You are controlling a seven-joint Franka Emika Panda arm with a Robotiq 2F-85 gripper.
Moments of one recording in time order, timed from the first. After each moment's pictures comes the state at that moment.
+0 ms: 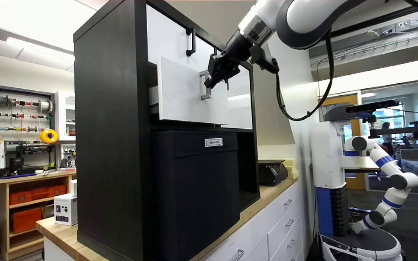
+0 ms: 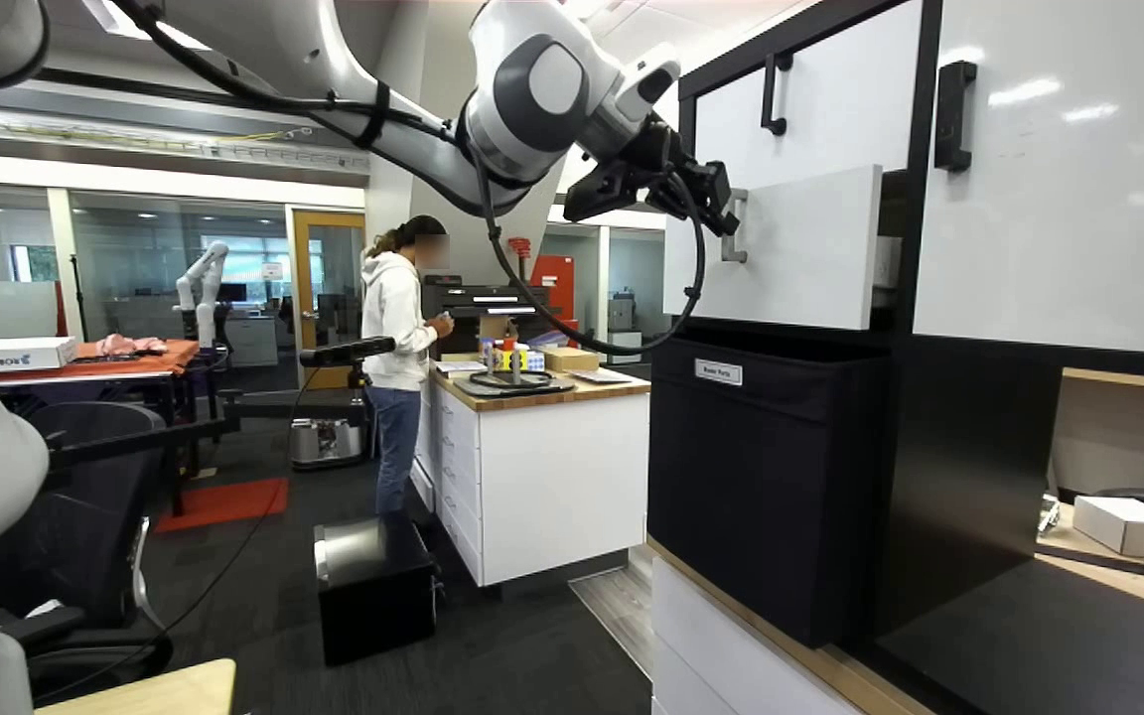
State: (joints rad) arm -0.05 -0.13 0.07 -1.99 -0.32 2.86 0.34
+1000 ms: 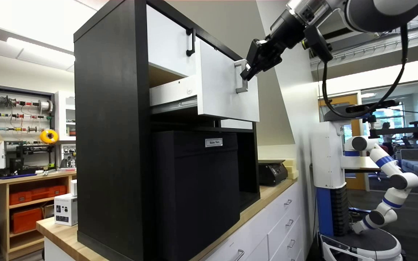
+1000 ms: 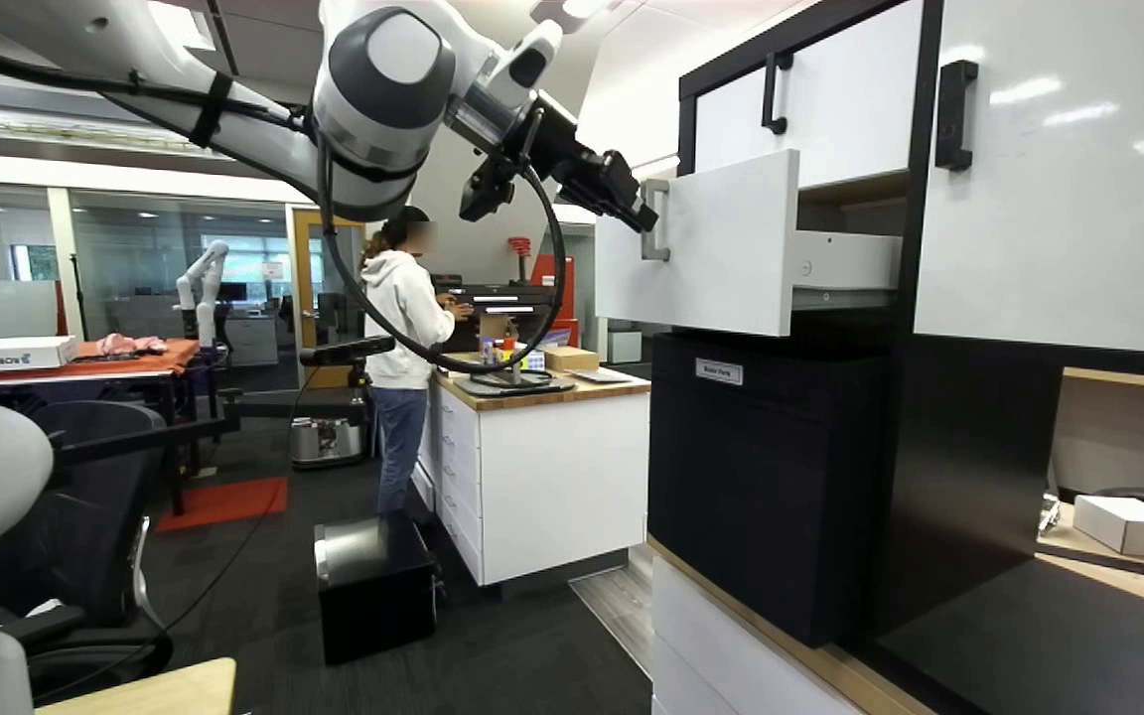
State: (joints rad) arm -0.08 -0.52 0.10 -2.36 -0.40 2.86 0.49
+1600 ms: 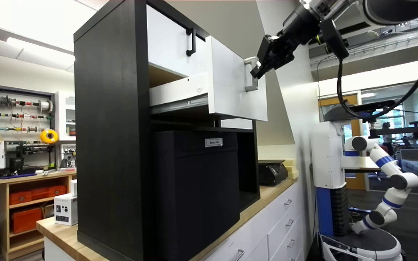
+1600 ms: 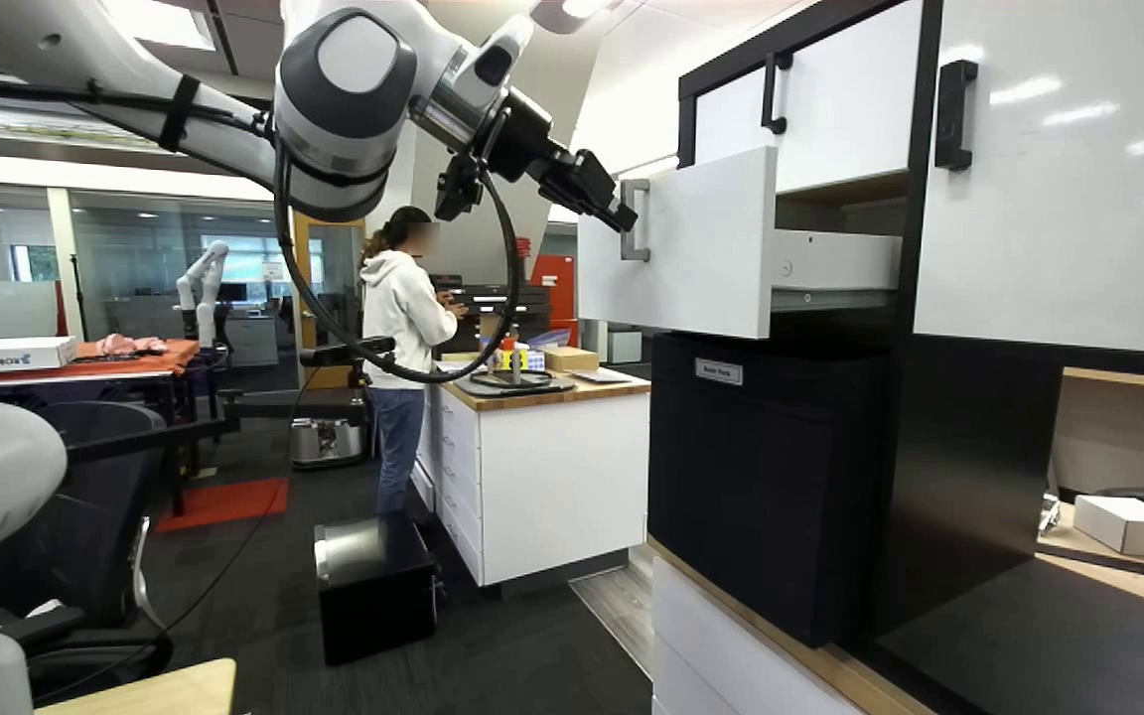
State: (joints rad) arm -0.18 -0.62 0.20 -2.44 -0.26 2.85 0.44
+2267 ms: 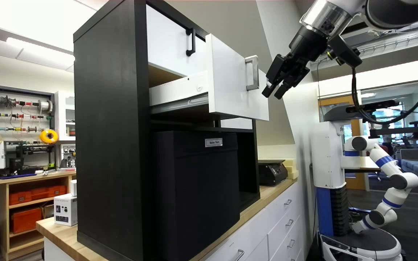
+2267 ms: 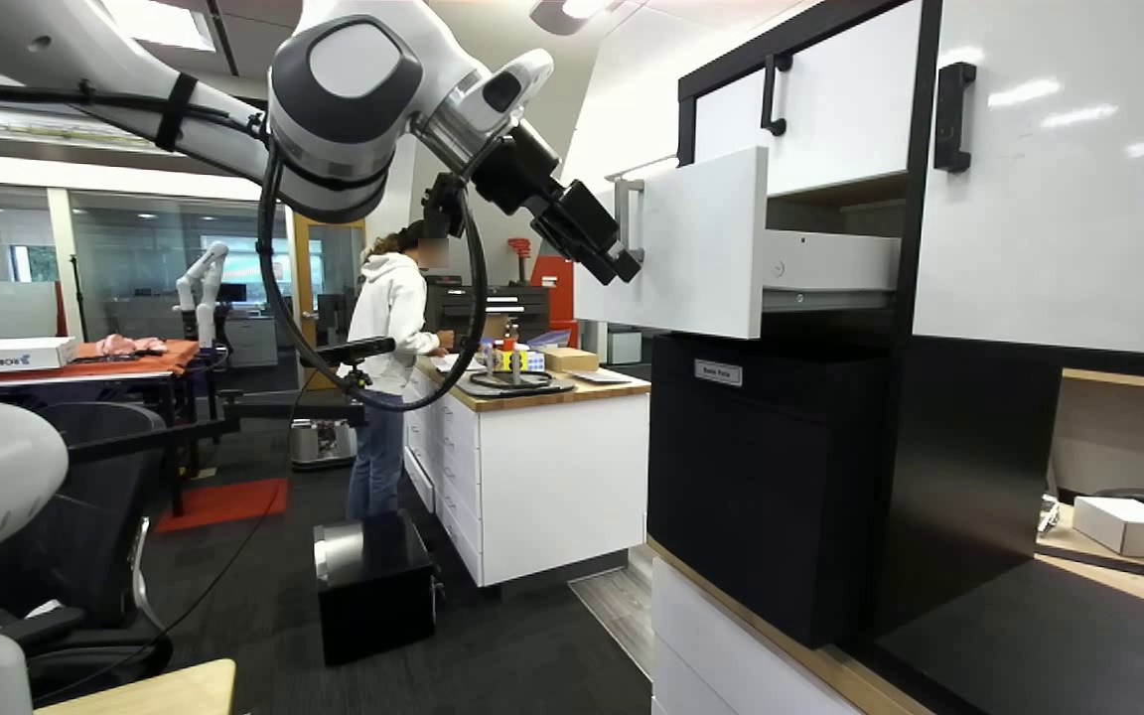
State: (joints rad) arm -0.18 -0.64 0.18 -2.47 -0.22 2.65 0.37
